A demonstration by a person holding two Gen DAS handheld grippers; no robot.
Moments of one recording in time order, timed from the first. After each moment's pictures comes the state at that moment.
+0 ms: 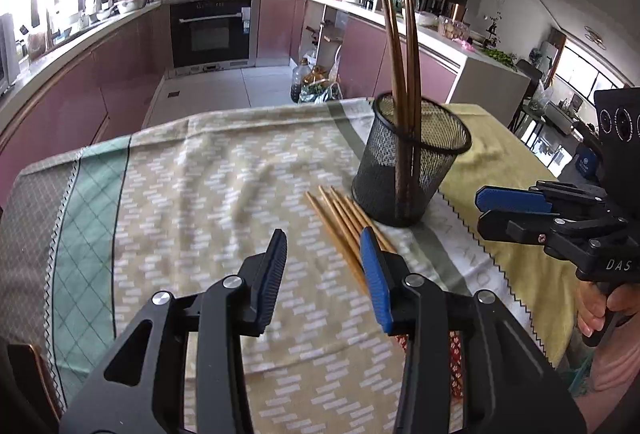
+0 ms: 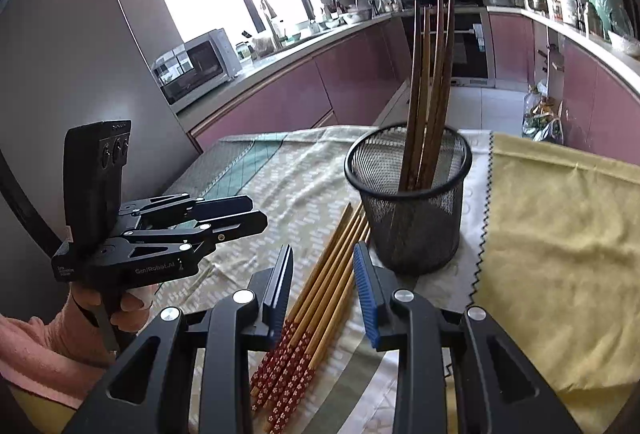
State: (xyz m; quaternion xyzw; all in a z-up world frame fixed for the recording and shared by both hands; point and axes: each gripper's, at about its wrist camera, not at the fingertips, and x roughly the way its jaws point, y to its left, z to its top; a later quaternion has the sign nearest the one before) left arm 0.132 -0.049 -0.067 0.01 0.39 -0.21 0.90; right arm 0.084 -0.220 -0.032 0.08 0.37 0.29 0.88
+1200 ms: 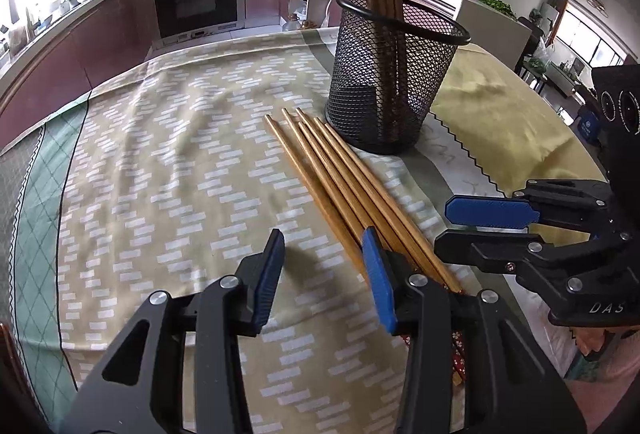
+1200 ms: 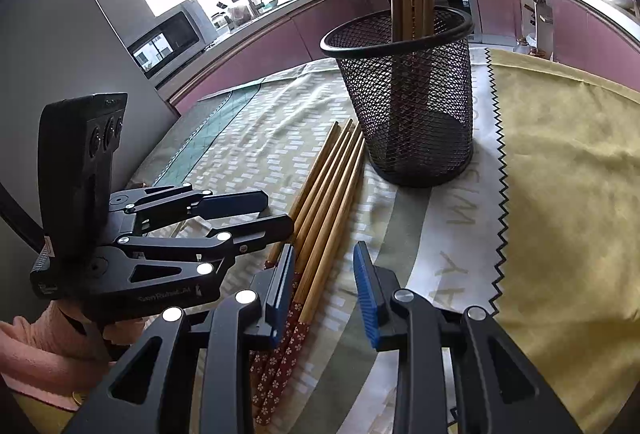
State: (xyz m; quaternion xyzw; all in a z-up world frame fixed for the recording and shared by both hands) left arm 0.131 -0.090 -0.119 0.06 0.45 -0.21 0.87; right arm 0.077 -0.204 -0.087 0.10 0.42 0.27 0.86
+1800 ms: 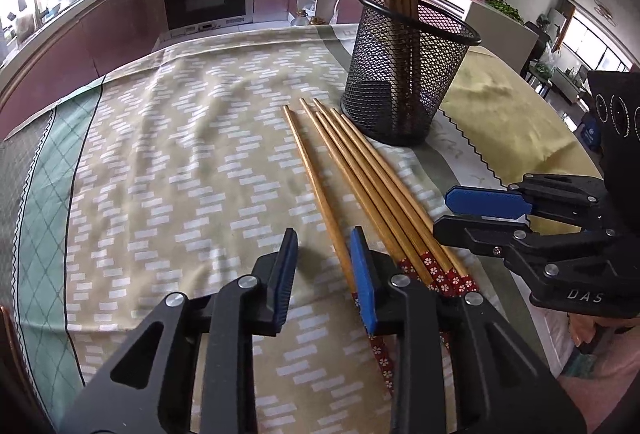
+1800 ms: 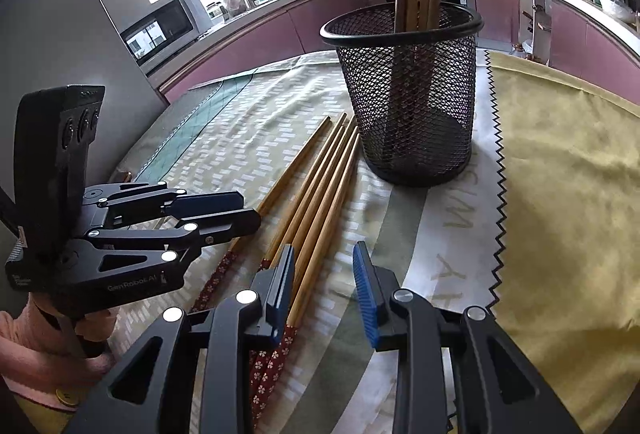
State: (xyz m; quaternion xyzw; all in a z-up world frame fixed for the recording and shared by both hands) left arm 0.126 -0.075 -0.120 0.04 0.45 -0.20 0.87; right arm 0.079 -0.196 -0.091 0.06 0.43 0.25 0.87
